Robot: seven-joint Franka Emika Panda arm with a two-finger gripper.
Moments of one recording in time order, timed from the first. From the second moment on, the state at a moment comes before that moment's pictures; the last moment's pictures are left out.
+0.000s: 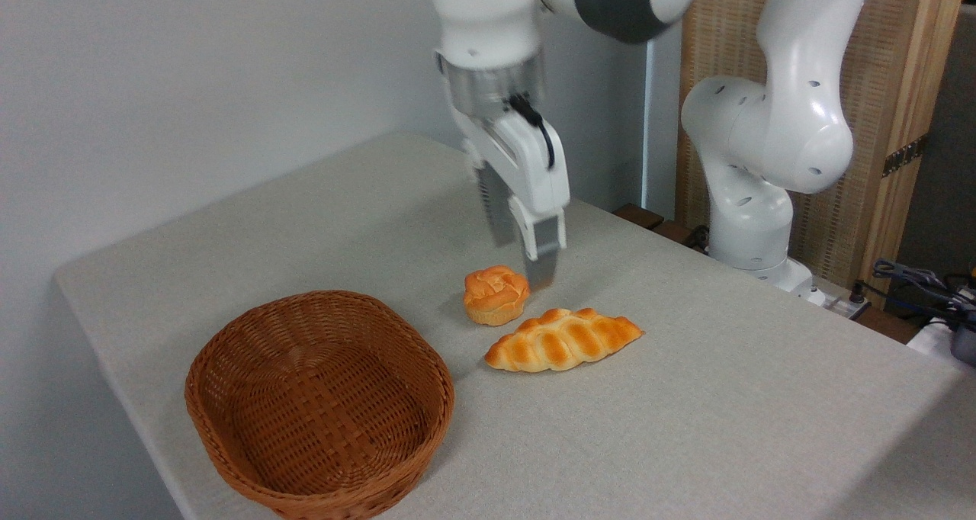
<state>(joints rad) -0.23 -0.42 0.21 -2.28 -0.01 1.78 1.10</state>
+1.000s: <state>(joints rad) -0.24 -0.45 0.24 -2.49 0.09 1.95 1.27</state>
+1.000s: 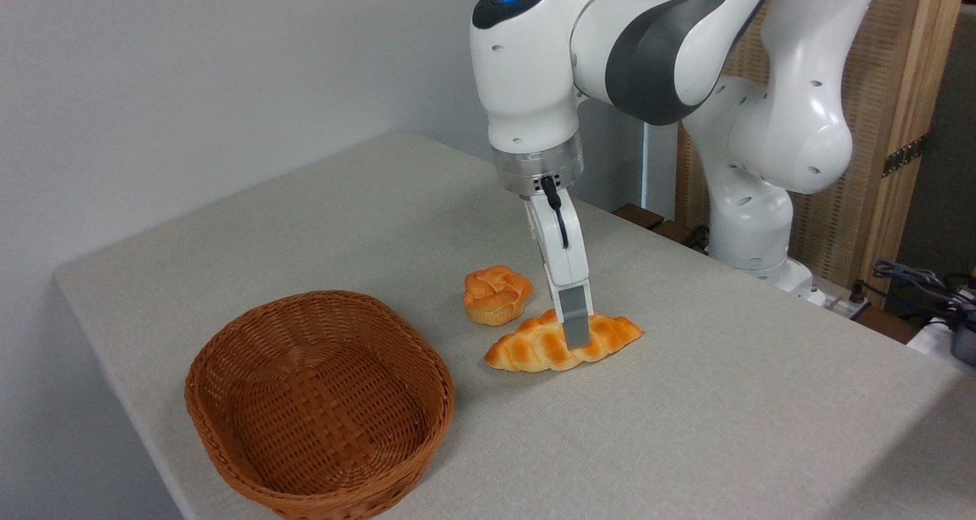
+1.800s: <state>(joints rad) -0.24 -0.45 0.24 -2.54 0.09 2.02 1.27</state>
